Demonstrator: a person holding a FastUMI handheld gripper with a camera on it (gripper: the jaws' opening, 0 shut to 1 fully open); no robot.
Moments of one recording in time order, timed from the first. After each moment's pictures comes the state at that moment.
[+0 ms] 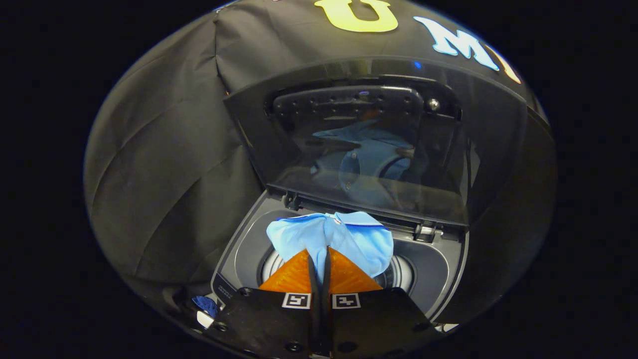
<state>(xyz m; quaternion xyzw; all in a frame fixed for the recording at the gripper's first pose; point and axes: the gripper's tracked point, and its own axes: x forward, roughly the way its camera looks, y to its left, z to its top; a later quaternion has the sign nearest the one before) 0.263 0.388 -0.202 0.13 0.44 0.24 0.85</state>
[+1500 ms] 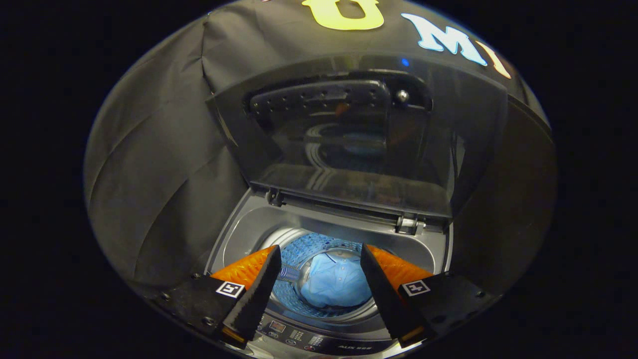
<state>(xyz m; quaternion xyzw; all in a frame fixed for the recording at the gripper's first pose) 0.267 0.367 -0.195 0.13 0.44 0.20 0.86</state>
